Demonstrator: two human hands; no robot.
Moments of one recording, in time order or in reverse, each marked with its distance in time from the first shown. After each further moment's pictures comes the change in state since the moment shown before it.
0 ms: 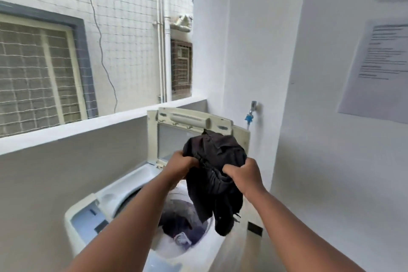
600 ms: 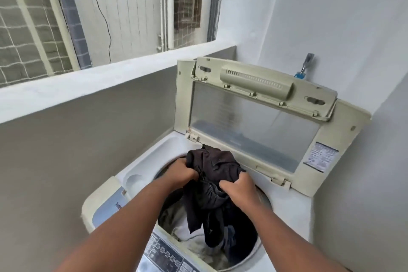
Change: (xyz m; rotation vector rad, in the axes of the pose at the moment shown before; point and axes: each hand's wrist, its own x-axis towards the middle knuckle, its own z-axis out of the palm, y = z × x) left_hand 0.168 -0.196 -0.162 0.284 -0.200 -0.262; right_hand 0.075 0.121 0.250 -0.294 -0.111 0.367
